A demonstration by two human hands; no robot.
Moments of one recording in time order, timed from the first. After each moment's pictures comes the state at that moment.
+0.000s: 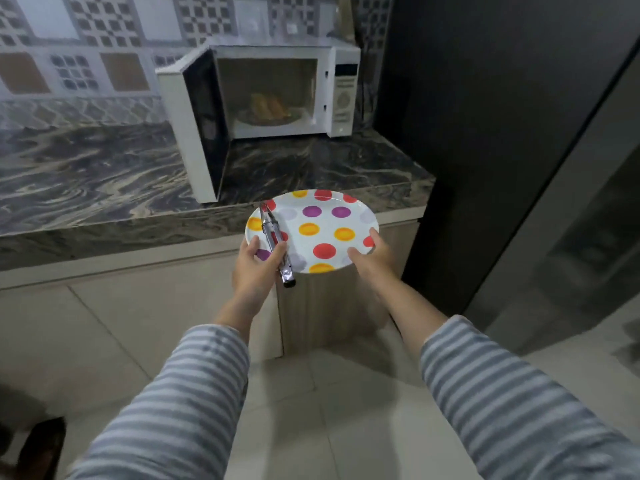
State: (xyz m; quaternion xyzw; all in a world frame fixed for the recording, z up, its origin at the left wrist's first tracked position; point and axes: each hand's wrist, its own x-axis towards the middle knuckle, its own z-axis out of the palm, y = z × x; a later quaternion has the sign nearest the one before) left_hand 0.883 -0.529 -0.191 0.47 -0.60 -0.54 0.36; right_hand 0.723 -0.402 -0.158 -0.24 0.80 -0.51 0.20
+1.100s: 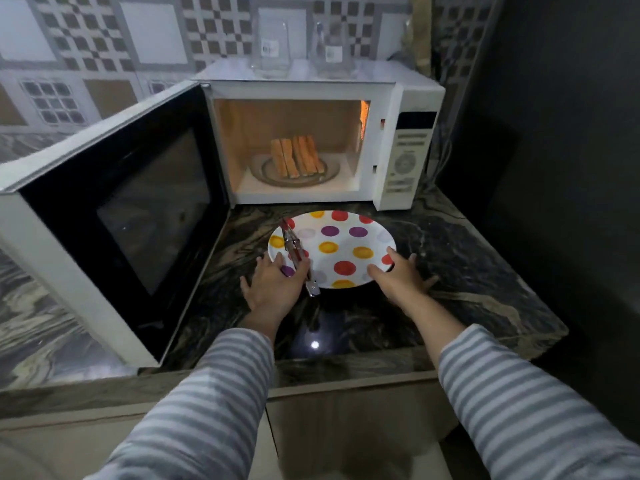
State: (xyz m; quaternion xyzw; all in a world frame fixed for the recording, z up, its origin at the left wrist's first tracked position) left_hand 0.655 -0.829 -0.171 0.60 -0.73 -0.26 0.20; right_hand 0.477 -0.734 -0.143 -0.35 0.89 -0.25 0.19
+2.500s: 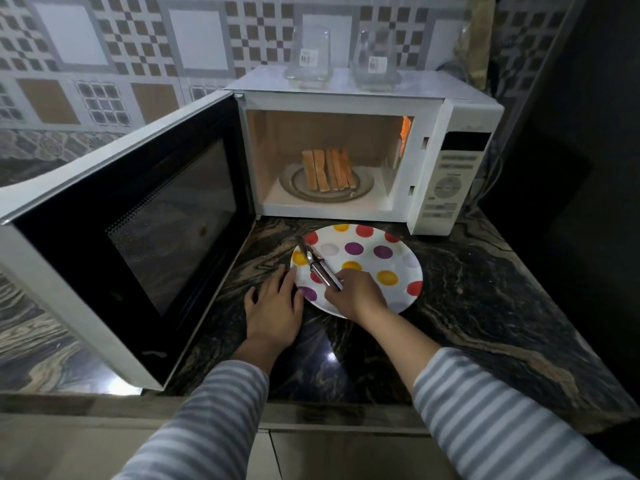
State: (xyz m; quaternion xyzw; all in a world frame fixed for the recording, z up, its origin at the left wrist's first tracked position) left_hand 0.676 -0.848 -0.192 0.57 -0.79 -0.12 0.18; right_hand 0.528 -0.811 -0.141 -0.53 0.79 -0.21 0.22
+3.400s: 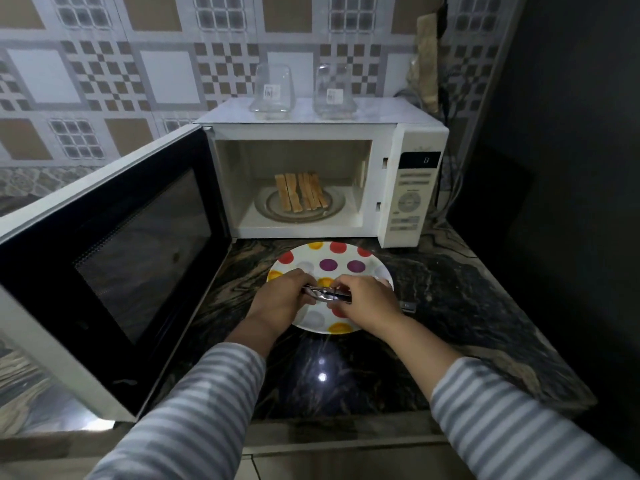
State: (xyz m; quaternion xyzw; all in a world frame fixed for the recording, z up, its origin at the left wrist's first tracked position) left_hand 0.635 -0.863 -0.138 0.37 -0.88 -0.21 0.21; right_hand 0.476 -0.776 -0.122 -0.63 0.75 -0.20 0.09
